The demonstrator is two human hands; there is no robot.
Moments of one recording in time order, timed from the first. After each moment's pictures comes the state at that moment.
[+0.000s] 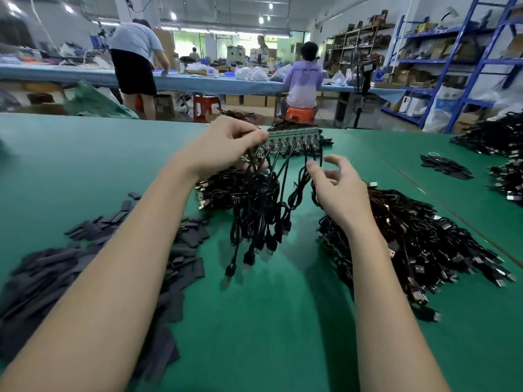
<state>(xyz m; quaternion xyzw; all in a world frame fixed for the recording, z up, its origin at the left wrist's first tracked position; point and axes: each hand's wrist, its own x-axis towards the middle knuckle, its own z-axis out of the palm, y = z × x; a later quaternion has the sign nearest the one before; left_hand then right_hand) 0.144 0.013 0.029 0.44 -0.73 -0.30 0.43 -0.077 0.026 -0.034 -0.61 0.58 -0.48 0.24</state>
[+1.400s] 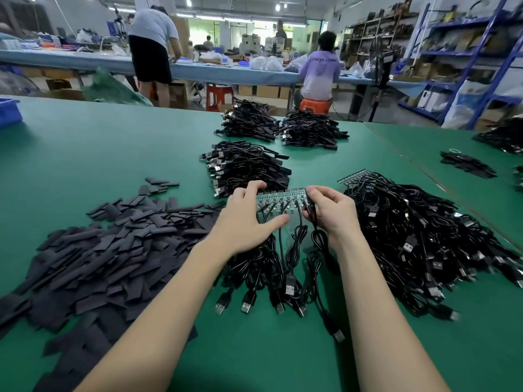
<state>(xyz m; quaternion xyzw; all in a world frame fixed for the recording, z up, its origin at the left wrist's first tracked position) 0.133 0.052 -0.102 0.62 -0.71 -0.15 0.30 -0.050 0.009 -0.095 -0.42 0.50 -0.57 0.50</state>
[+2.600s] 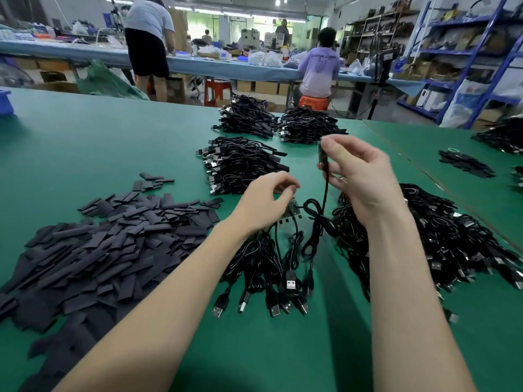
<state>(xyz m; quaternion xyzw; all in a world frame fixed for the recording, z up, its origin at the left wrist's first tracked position) 0.105 0.012 -0.090 0.49 -0.75 -0.17 0.41 -0.069 0.039 -0.014 -0.54 0.40 -0.57 0.47</state>
